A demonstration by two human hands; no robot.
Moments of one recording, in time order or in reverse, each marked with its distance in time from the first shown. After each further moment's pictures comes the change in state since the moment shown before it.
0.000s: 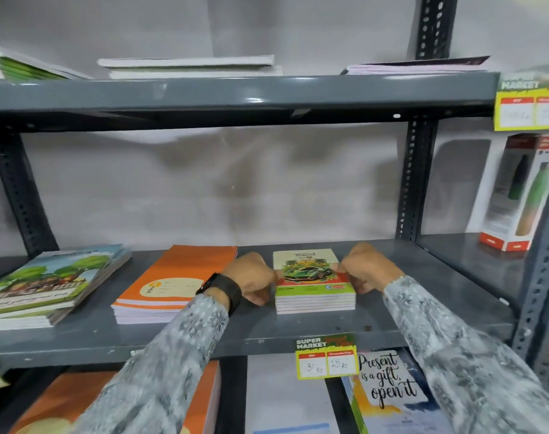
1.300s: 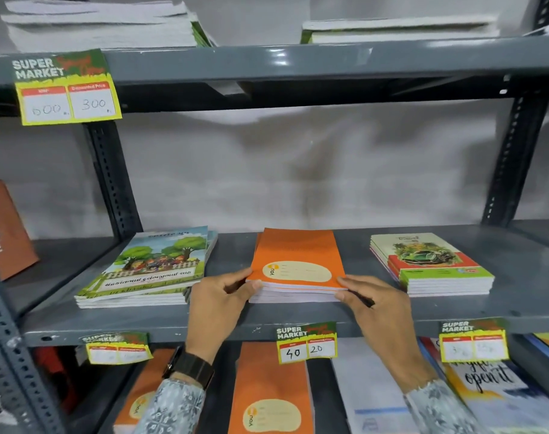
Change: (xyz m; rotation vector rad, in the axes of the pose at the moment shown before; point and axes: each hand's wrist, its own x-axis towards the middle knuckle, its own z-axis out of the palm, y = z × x) left_hand -0.065 -0.247 -0.154 -0.174 0.607 0.400; right_hand -0.105 -0.029 0.242 0.124 0.452 -0.771
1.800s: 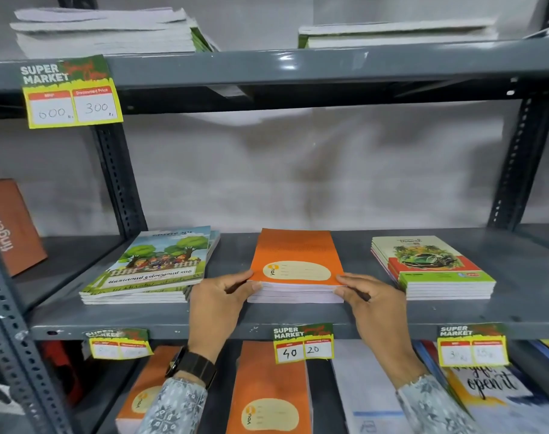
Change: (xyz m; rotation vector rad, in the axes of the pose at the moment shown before) left_hand -0.005 0.002 0.006 -0.007 0.085 -0.003; right_hand 0.008 0.002 0.005 0.127 0.007 0.123
